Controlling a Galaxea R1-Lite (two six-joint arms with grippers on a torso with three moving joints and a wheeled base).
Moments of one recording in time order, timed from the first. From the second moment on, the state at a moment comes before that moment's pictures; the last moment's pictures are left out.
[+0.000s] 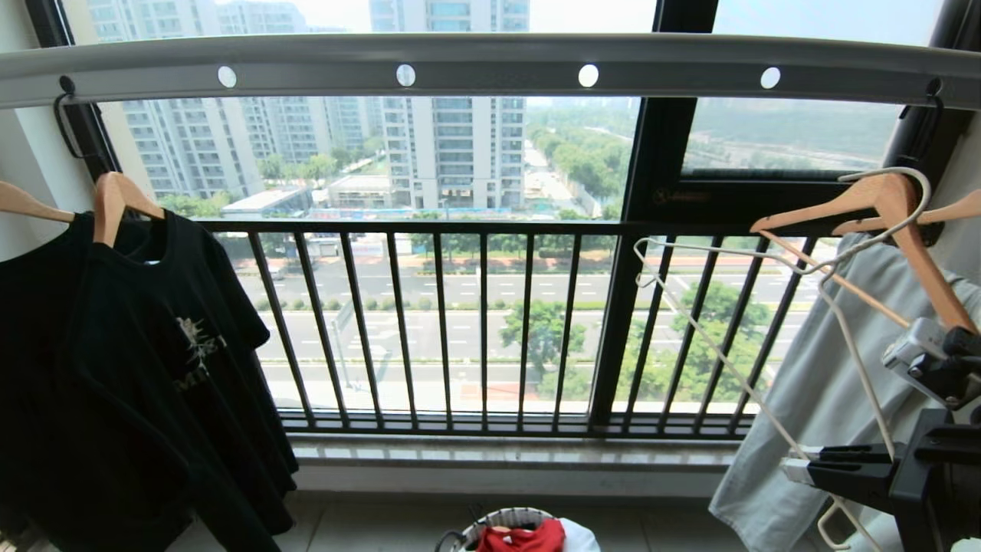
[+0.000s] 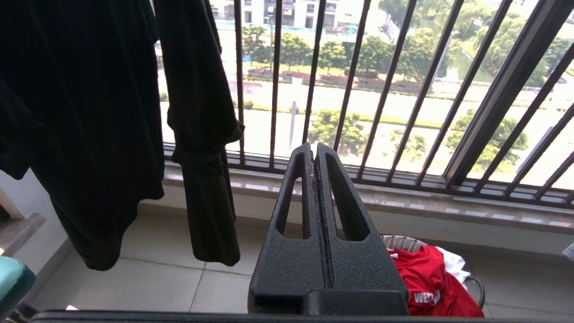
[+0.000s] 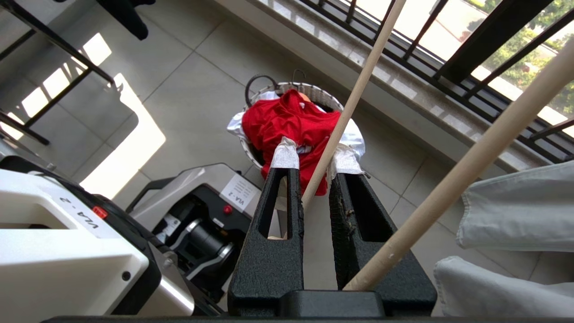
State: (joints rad) left arm 0.00 0.00 0.00 0.01 0.05 -0.09; right arm 0.27 1.11 -0.68 0.20 0.29 -0.18
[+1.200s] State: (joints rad) left arm 0.00 0.00 0.00 0.01 0.05 -0.09; right arm 0.27 1.10 -0.67 0.19 0.29 -0.19
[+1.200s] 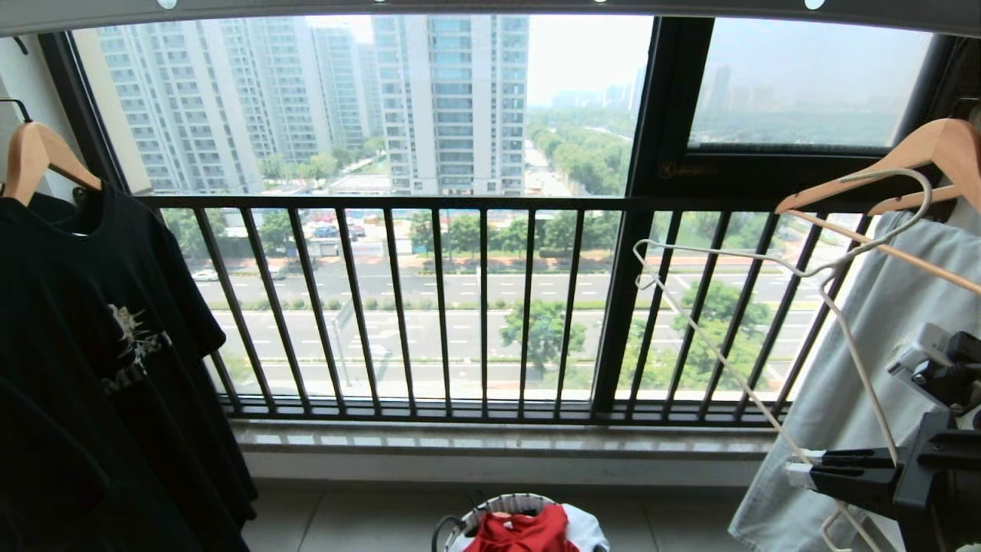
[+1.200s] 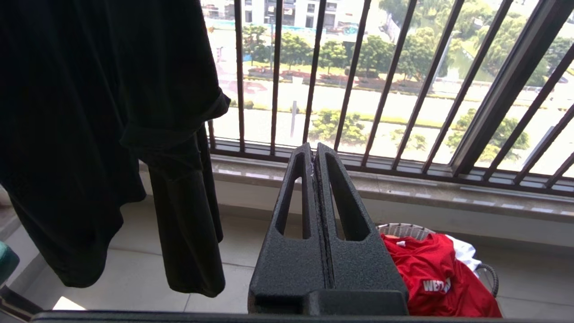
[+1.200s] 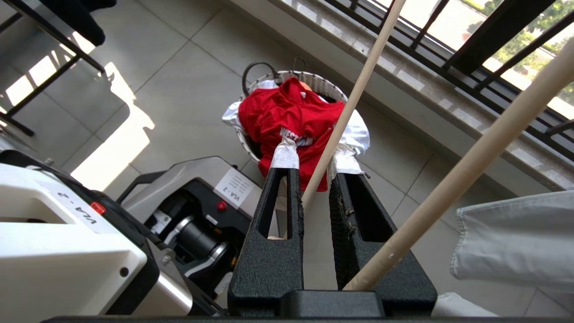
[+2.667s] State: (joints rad) left arm 0.00 0.00 0.00 0.01 0.05 -0.09; right arm 0.27 0.98 -0.50 0.11 0.28 -0.19
